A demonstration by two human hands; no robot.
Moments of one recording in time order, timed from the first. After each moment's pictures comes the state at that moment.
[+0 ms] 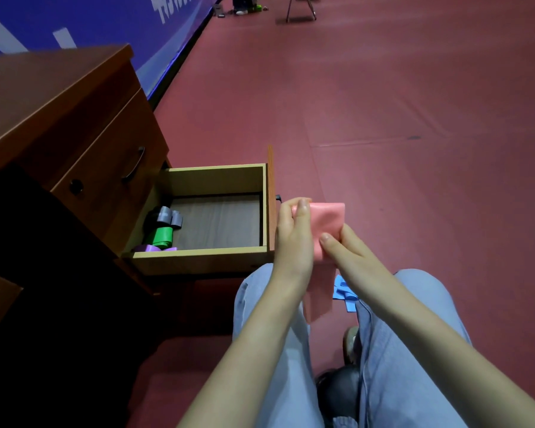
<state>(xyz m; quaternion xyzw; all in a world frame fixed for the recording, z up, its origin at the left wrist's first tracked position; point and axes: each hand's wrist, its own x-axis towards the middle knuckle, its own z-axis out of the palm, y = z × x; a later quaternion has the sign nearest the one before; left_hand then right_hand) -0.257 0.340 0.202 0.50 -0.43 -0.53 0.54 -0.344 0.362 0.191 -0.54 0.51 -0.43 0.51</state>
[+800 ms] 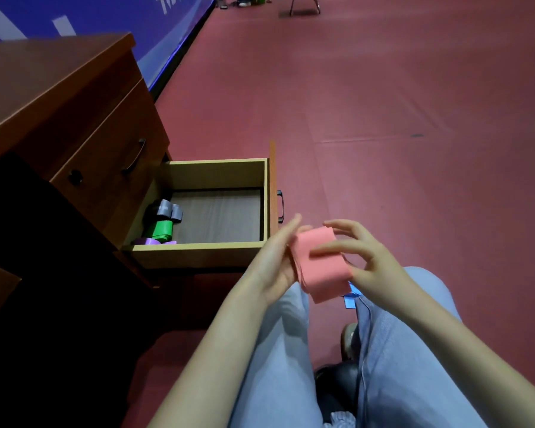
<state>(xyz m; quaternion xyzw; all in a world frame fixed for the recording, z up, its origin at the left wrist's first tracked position) -0.221 0.339 0.181 0.44 -0.30 -0.75 0.39 -0.370 0.363 0.175 -0.72 0.48 -0.36 0.35</state>
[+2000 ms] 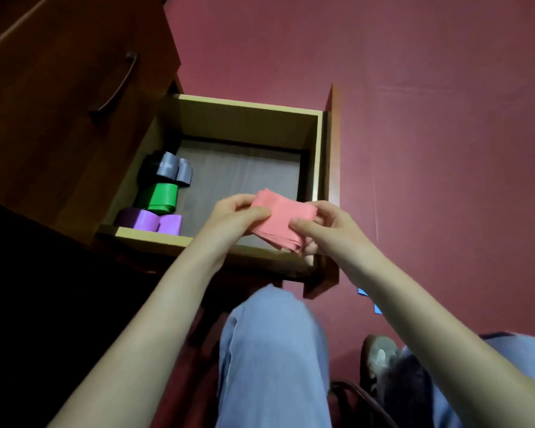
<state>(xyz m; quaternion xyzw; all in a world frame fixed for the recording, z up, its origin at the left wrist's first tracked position) -0.097 0.187 0.074 0.64 -0.37 -0.55 0.39 -0.252 0.188 0.087 -0.46 0.54 -0.28 0.65</state>
